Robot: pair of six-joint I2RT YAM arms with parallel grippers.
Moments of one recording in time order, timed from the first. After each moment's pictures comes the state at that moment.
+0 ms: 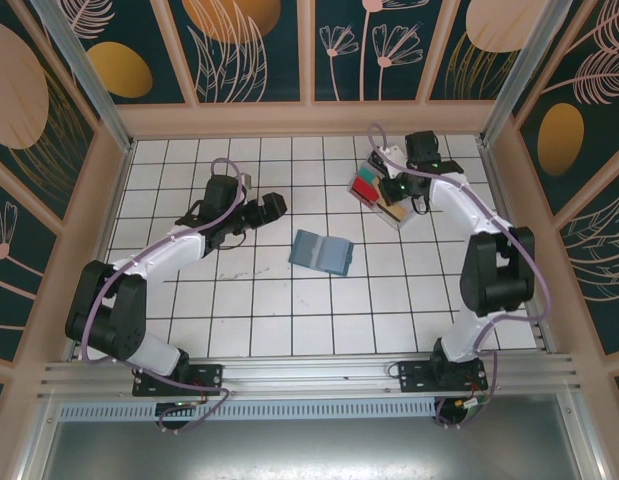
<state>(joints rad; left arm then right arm) -0.39 1.52 0.93 -0.08 0.28 -0.71 0.19 1.76 1.41 -0.63 -0.23 -0.32</state>
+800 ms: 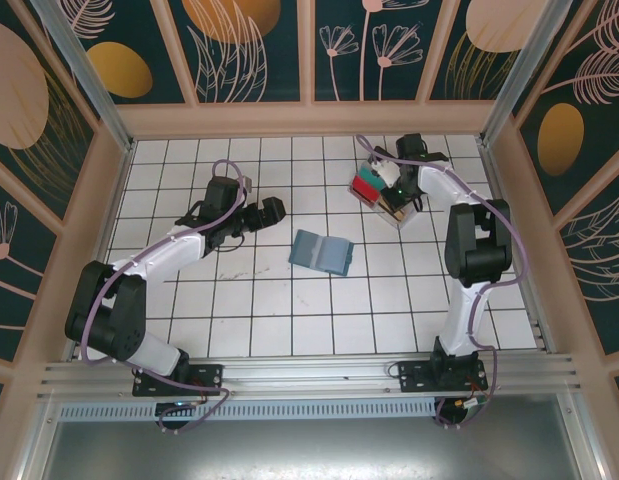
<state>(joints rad) -0.39 1.52 0.93 -0.12 0.28 -0.67 0.18 1.99 1.55 -0.77 -0.10 -0.50</state>
